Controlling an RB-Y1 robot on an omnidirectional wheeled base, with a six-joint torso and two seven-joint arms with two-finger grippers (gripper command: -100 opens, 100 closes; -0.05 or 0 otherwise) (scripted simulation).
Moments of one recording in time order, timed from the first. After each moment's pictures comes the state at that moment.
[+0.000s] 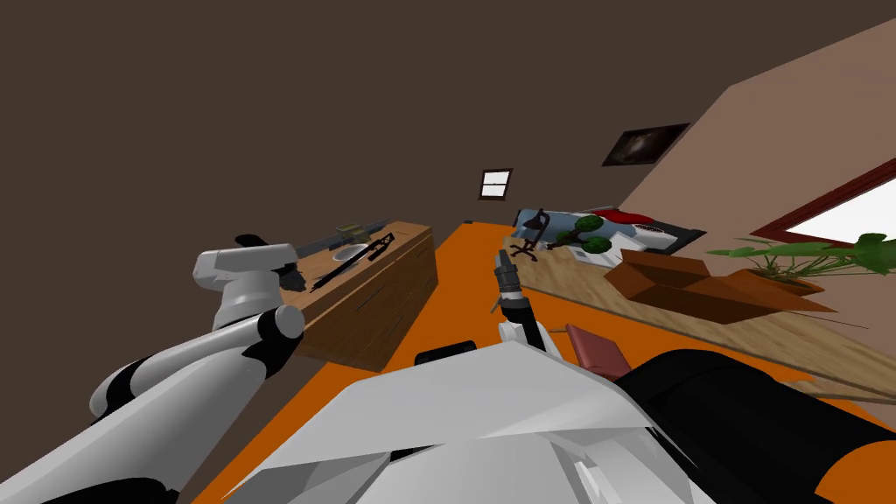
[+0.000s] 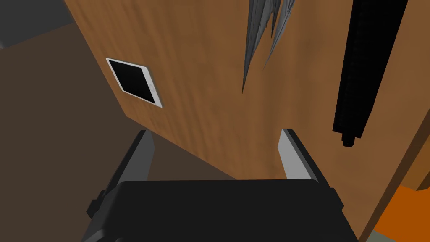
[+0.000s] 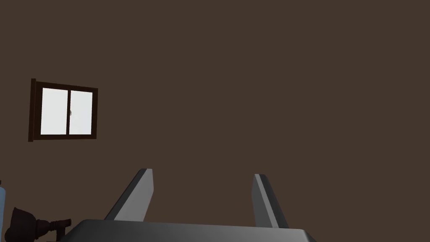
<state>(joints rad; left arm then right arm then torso) -0.86 0.73 0.52 -0.85 -0.14 1.27 0.21 0.54 0.00 0.04 -2.23 0.09 -0.45 0.14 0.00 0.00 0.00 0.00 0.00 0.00</state>
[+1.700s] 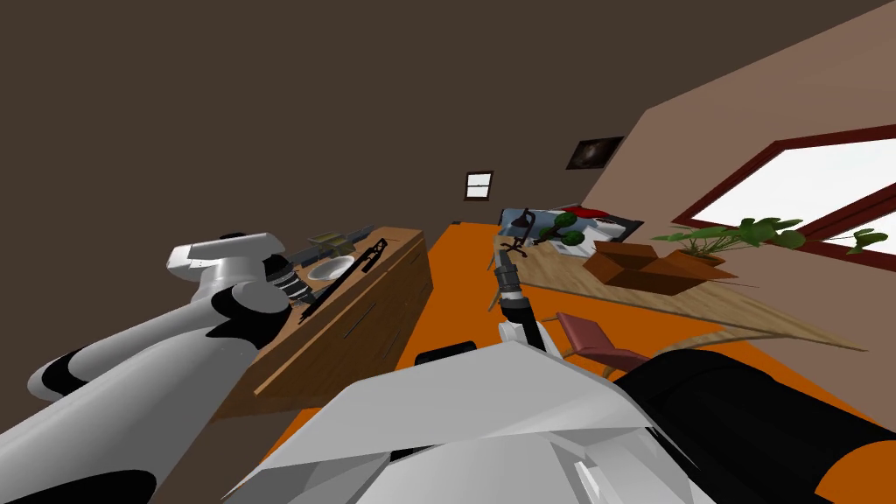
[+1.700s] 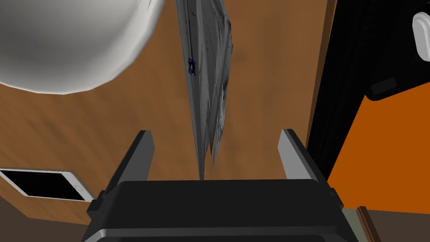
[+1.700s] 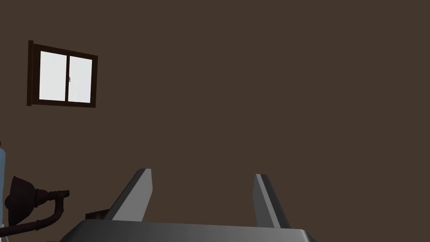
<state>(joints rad) -1.07 0.80 0.69 -0.54 -0.21 1.68 0.25 0.54 0.00 0.04 -2.23 0.09 -0.45 0.14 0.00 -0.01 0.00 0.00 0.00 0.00</state>
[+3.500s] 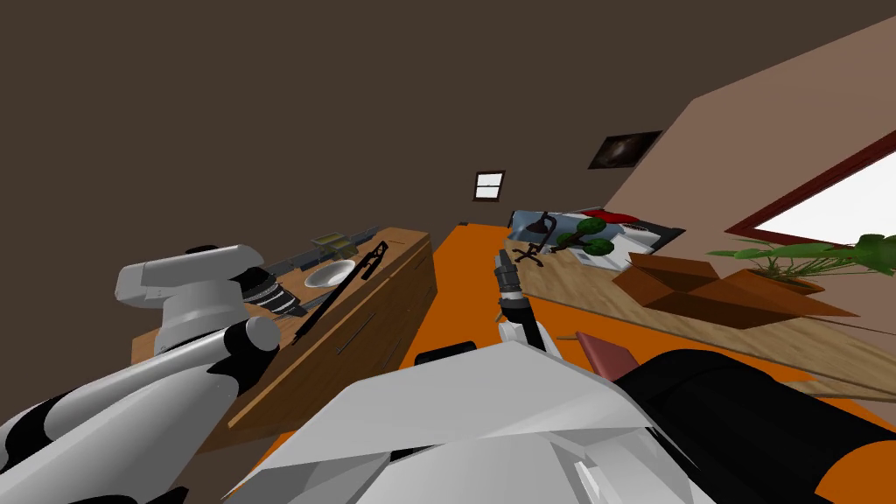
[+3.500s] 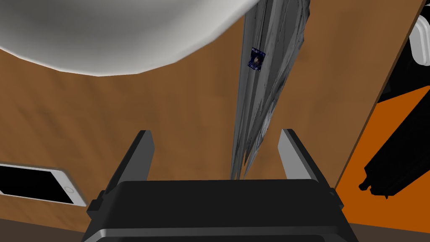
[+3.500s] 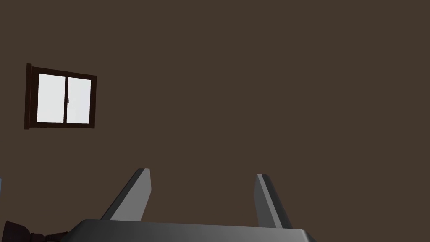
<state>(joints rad) -0.78 0.83 0.58 -0.89 0.12 1.84 0.31 0.54 0.00 0.04 -2.23 0.09 -0.45 0.14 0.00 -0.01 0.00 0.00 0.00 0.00</state>
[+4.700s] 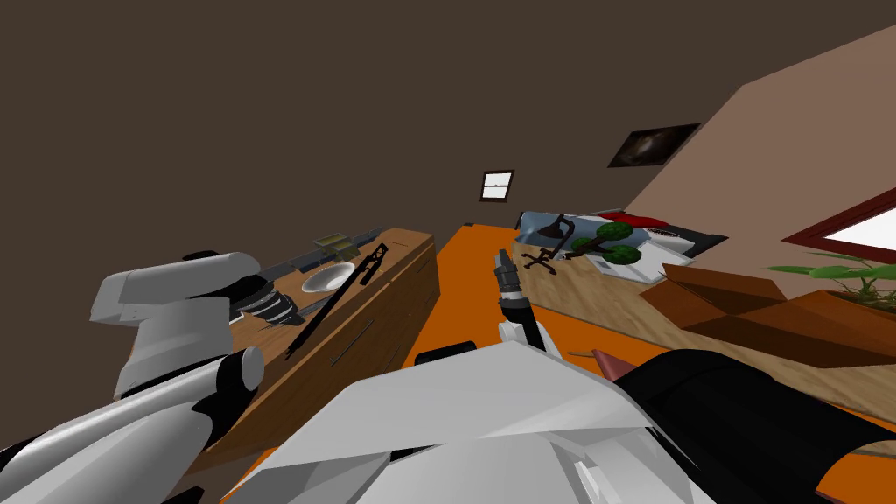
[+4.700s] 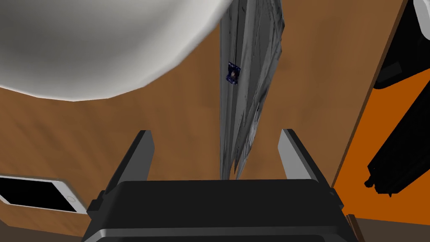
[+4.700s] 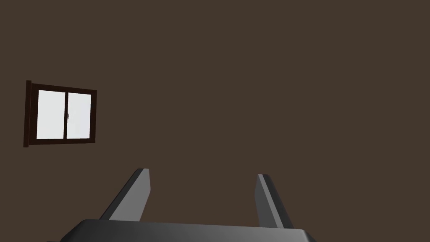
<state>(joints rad) -0.56 0.85 0.49 -1.19 0.38 1.95 0.36 0.54 0.00 0.04 -2.23 0.09 -0.45 0.14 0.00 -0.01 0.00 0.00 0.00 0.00</state>
